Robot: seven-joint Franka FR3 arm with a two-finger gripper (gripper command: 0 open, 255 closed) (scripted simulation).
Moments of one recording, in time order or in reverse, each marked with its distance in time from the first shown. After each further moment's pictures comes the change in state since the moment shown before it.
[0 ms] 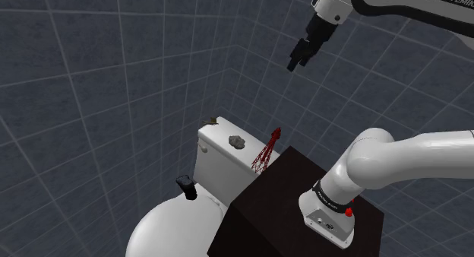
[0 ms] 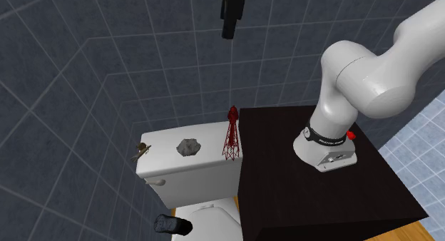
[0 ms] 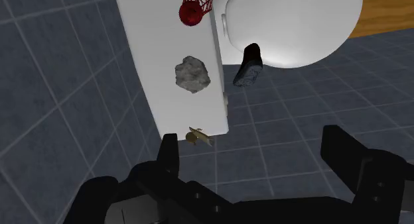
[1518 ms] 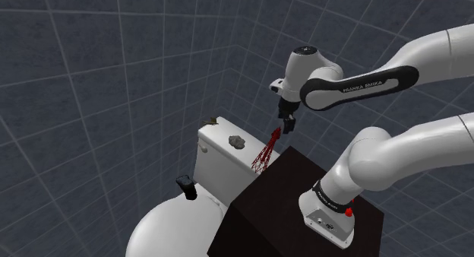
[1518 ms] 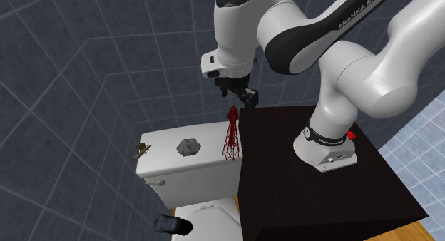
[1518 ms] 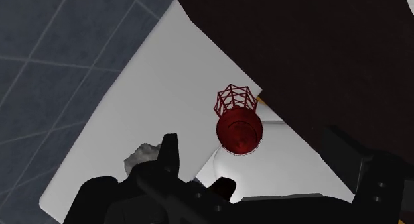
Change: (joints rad) arm 0.074 0.190 -0.162 -0.508 -0.373 0.441 -0.599
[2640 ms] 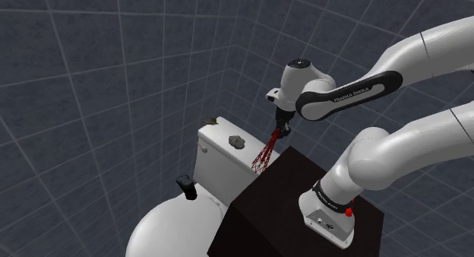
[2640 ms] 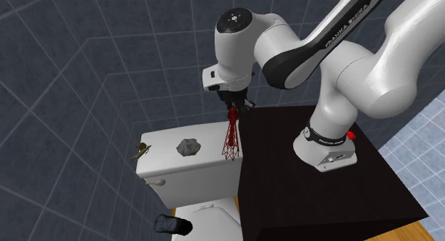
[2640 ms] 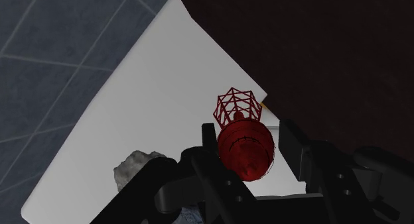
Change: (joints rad) arm -0.024 0.114 -0.020 -0.045 -0.064 0.155 0.025
